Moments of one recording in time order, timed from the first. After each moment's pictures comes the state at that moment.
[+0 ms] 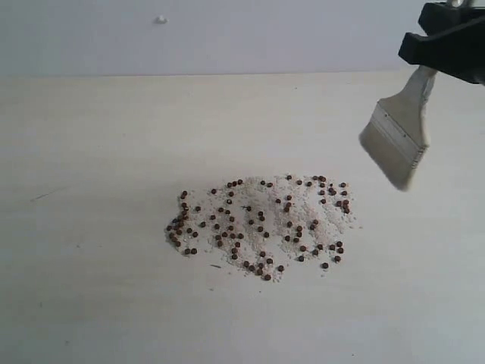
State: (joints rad) left arm -0.03 0.09 0.00 -1.37 0.36 1.17; right arm 0.20 1.27 -0.52 -0.10 -0.59 0.20
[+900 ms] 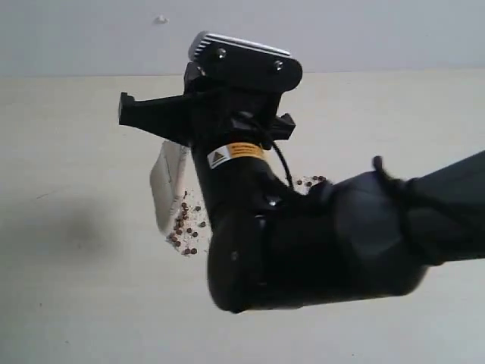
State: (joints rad) left arm -0.03 0.09 0.00 -1.37 0.36 1.17; right arm 1.13 1.89 -0.93 0.98 -1.14 -0.18
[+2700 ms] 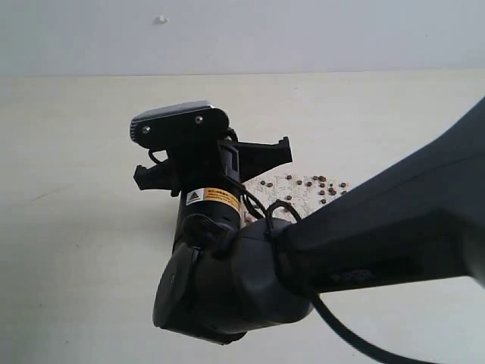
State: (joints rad) left arm -0.03 0.09 0.00 -1.37 0.36 1.17; right arm 1.18 2.11 -1.06 1.30 -1.24 -0.80
